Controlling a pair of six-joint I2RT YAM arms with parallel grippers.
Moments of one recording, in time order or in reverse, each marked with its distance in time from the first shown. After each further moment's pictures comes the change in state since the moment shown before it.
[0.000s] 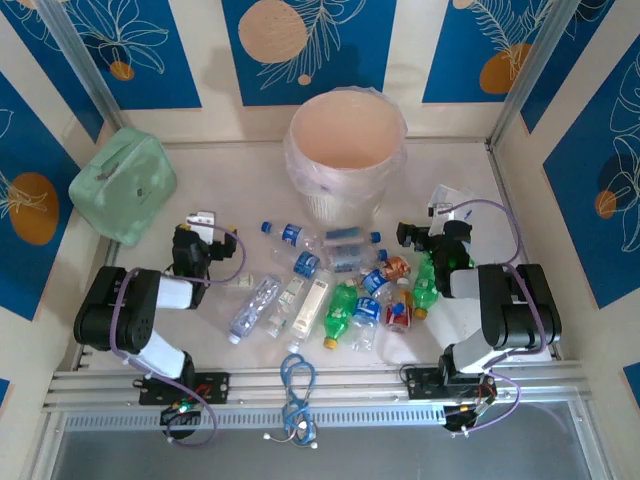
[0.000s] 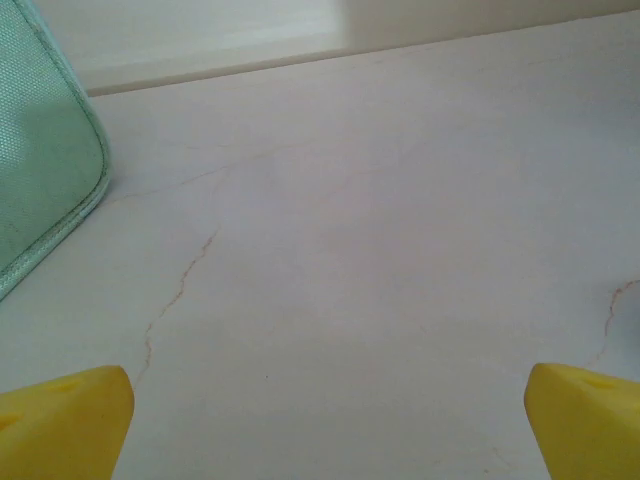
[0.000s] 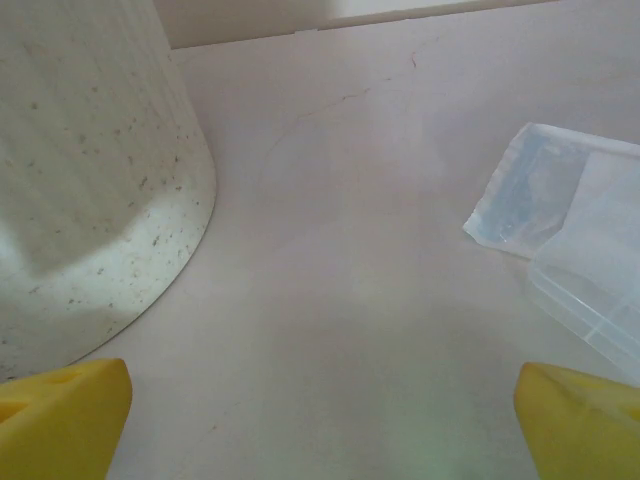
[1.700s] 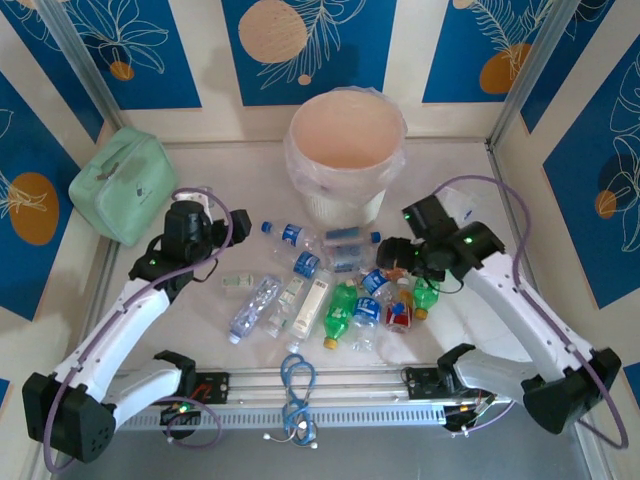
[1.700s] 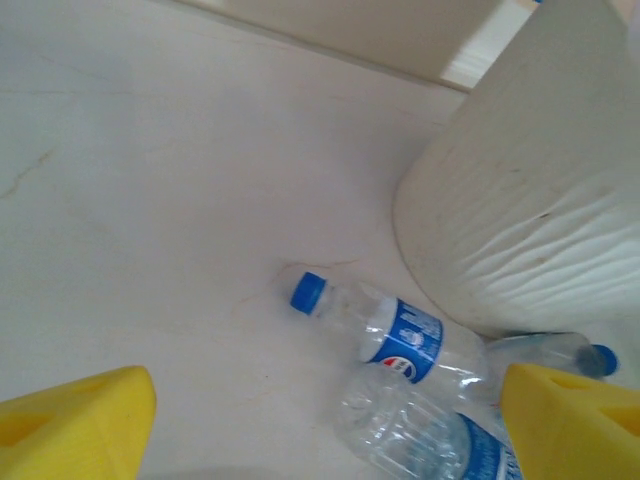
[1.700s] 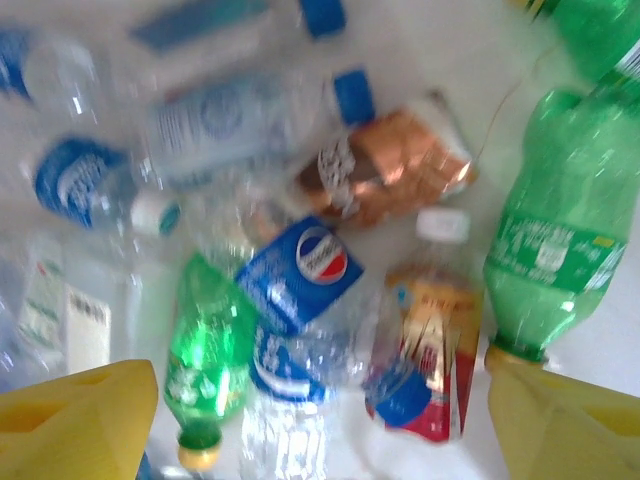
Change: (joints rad) left arm -0.248 -0.569 0.460 -1.226 0.032 -0.579; right arm 0.556 -0.410 0.749 -1.925 0.164 0.571
